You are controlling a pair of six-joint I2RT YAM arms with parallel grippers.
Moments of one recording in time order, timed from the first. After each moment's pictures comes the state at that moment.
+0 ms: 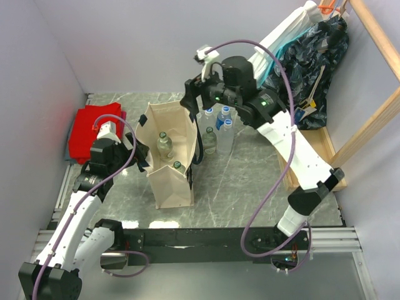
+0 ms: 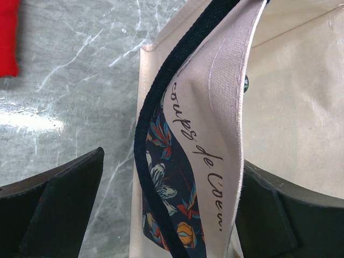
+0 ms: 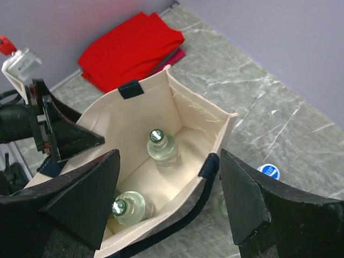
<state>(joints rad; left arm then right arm) -0.17 0.80 0.68 -0.36 0.04 -0.59 0.68 1.65 2.04 -0.69 -0.20 0.02</state>
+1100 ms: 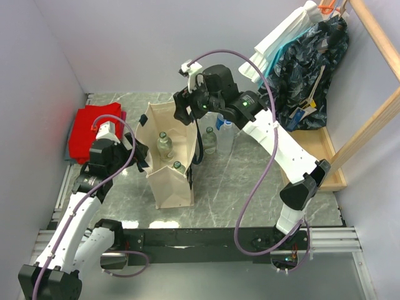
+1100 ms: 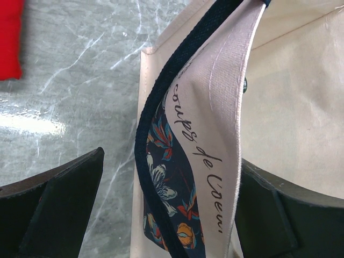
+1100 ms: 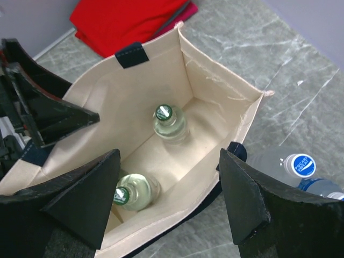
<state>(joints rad) -0.17 0.78 0.69 -0.36 0.03 -0.58 0.74 1.76 2.06 -0.76 -0.18 0.01</state>
